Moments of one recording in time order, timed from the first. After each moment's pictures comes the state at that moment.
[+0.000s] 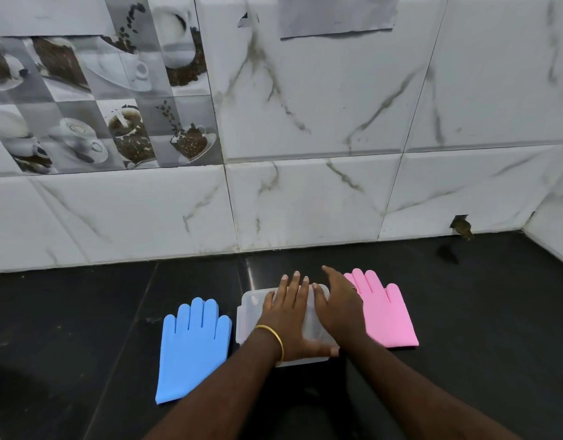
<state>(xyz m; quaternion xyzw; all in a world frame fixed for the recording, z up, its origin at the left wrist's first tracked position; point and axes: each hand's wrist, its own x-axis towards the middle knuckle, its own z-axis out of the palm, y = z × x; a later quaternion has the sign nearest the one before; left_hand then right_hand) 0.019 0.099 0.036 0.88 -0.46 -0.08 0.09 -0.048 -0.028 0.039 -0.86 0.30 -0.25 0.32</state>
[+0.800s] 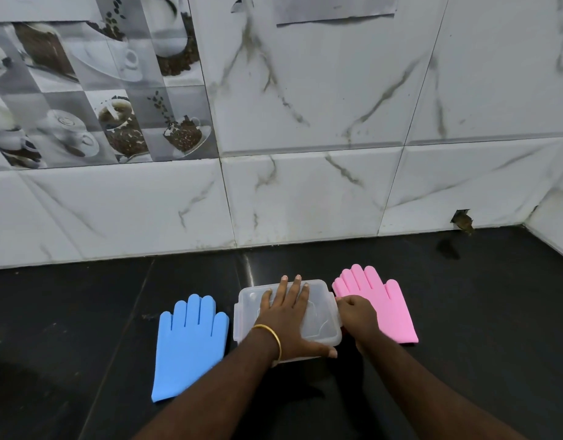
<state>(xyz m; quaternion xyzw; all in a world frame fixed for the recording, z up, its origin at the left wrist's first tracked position) 0.022 0.096 0.028 0.88 -0.47 -0.10 0.06 -0.067 -0.062 0.016 -0.70 0.45 -0.09 0.55</state>
